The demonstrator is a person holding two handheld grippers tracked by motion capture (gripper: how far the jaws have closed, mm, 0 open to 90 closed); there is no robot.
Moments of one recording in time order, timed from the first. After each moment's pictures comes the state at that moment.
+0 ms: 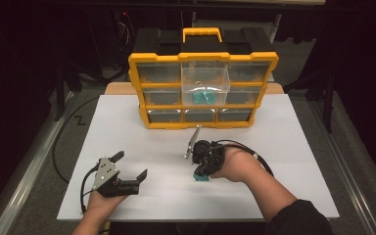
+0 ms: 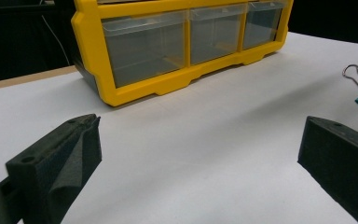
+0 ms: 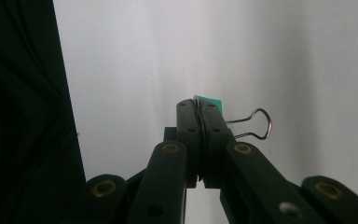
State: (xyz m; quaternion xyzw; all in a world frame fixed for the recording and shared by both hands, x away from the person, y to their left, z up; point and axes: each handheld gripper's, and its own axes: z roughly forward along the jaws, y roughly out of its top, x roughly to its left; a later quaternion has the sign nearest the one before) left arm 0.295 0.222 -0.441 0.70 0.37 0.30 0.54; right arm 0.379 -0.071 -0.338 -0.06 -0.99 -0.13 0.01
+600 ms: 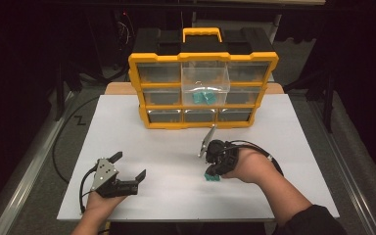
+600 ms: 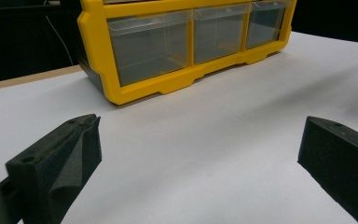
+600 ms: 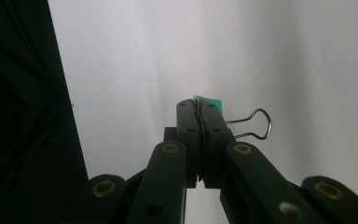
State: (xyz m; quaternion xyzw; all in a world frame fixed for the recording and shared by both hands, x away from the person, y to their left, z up) left arm 0.293 0.226 -0.441 0.69 0.38 0.30 0.53; right arm 0.380 -0.104 -0.336 -0.08 -0.99 -0.13 0.00
